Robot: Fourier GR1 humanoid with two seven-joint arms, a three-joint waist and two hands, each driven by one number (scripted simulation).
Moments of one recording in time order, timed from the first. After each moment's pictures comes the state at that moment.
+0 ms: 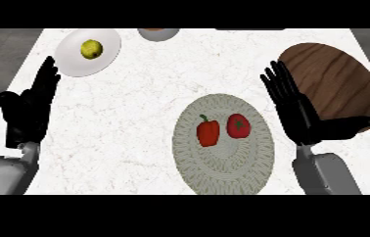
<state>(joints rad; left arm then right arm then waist) -0.20 0.56 -0.20 -1.54 0.21 0.42 0.19 -0.23 -0.20 0.10 -1.41 -0.43 0.09 -0.17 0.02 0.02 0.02</state>
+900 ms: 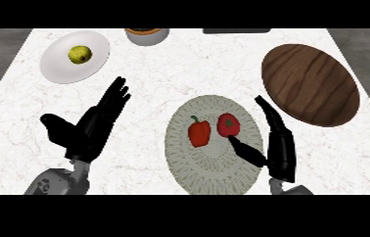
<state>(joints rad) -0.16 0.33 -0.34 -1.60 0.41 0.21 0.13 -0.05 -0.18 0.38 -1.46 0.51 -0.70 0.07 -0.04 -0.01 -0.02</state>
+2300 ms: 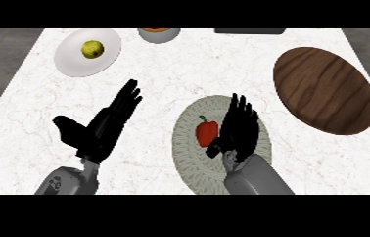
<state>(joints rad) -0.17 0.29 -0.36 -1.56 0.42 0.14 0.09 -0.37 -0.02 0.53 -1.42 0.98 -0.04 1.24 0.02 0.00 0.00</state>
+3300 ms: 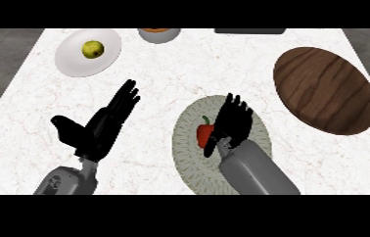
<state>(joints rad) -0.17 0.28 -0.33 -1.53 0.41 0.11 0.07 -0.48 -0.02 0.52 -1.23 0.86 0.02 1.25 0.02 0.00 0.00</state>
